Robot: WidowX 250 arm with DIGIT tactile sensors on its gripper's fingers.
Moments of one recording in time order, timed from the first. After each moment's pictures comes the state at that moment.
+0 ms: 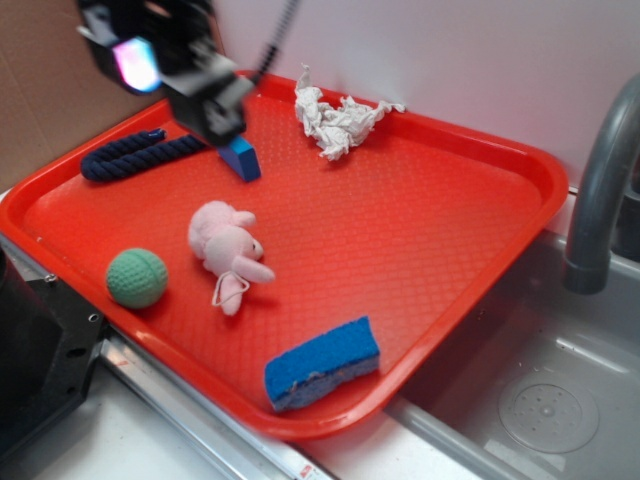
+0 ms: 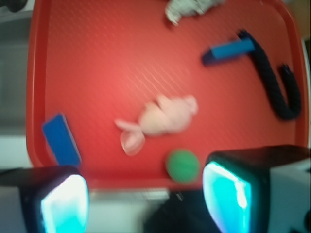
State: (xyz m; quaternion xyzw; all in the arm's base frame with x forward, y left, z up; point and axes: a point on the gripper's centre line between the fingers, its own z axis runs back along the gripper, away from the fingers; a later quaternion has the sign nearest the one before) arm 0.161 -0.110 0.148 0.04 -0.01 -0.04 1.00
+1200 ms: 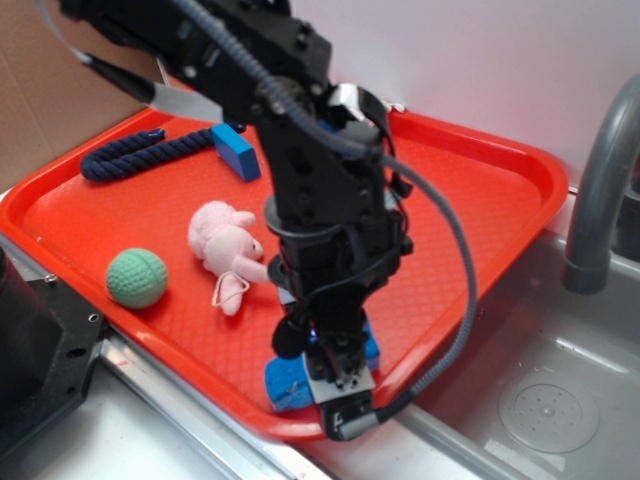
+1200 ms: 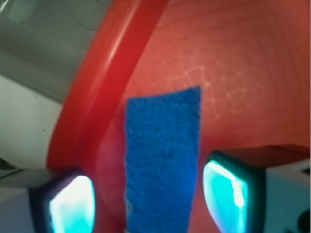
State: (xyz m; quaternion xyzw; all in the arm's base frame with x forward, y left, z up) arm 0.150 -0.183 0.031 -0.01 0.02 -0.23 0.97
